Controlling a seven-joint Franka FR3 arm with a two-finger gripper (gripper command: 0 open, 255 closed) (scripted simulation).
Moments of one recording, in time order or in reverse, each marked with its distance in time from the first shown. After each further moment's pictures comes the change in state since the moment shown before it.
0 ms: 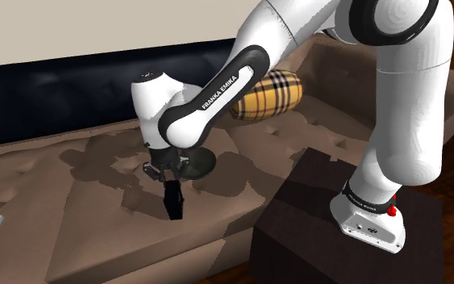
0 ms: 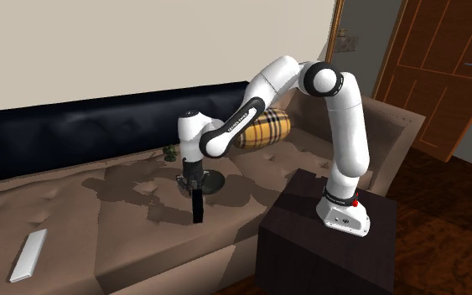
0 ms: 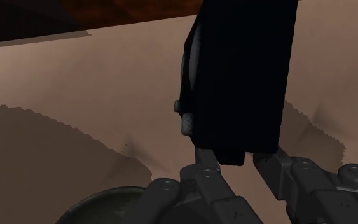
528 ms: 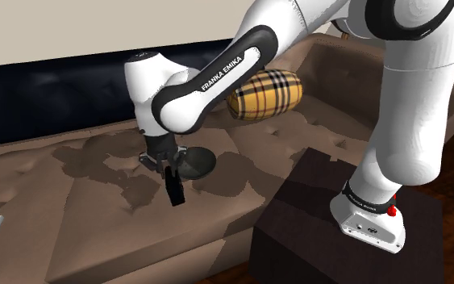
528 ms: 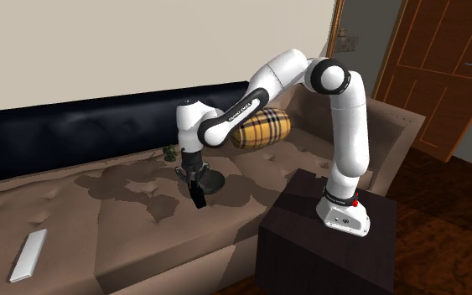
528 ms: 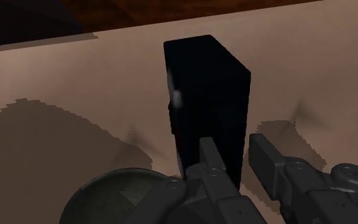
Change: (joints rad) arm -0.014 -0.065 0.018 0.030 0.037 -0.089 -0.018
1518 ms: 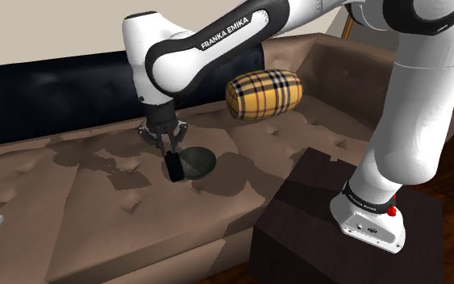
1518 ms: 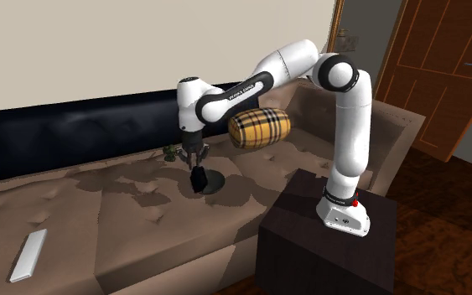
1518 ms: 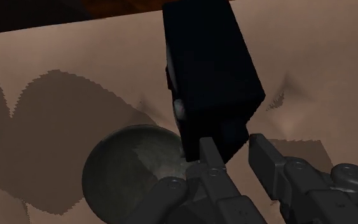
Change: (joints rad) arm -0.055 -0.087 -0.004 0.071 0.055 -0.152 -0.086
